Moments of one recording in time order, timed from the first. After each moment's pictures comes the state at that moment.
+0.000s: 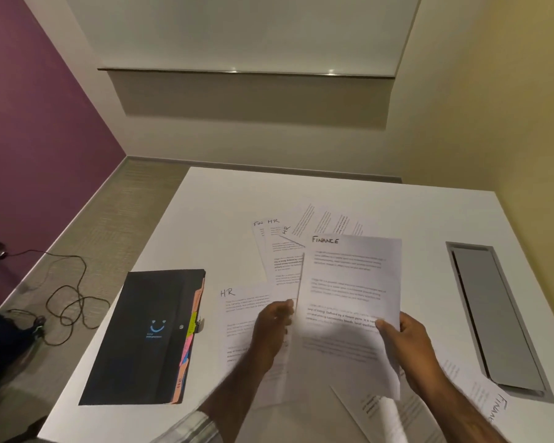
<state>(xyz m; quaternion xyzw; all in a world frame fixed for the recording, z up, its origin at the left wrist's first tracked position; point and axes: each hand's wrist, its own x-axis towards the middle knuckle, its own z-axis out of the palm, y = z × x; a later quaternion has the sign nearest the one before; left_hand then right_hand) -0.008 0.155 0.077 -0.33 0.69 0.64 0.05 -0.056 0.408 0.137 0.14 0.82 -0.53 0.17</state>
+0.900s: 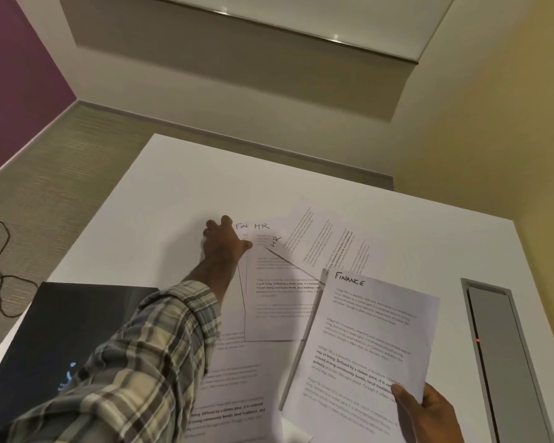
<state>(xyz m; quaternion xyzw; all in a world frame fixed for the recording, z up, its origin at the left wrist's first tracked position) -0.277 -0.013 -0.019 -0.37 0.89 0.26 0.07 -0.121 0.405 0.076 0.28 0.82 -0.47 0.18</state>
